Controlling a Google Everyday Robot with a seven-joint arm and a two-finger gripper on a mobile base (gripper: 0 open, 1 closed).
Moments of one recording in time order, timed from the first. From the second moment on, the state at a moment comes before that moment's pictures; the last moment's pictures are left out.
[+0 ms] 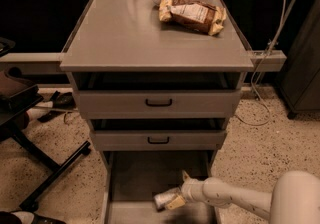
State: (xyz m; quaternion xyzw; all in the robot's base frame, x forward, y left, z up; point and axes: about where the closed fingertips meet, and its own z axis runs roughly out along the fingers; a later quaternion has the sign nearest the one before) arm 0.541 -0.086 0.195 -0.45 0.81 0.18 0.33
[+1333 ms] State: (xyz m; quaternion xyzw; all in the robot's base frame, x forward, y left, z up) arm 0.547 -0.069 0.156 -0.49 0.78 0.19 0.34
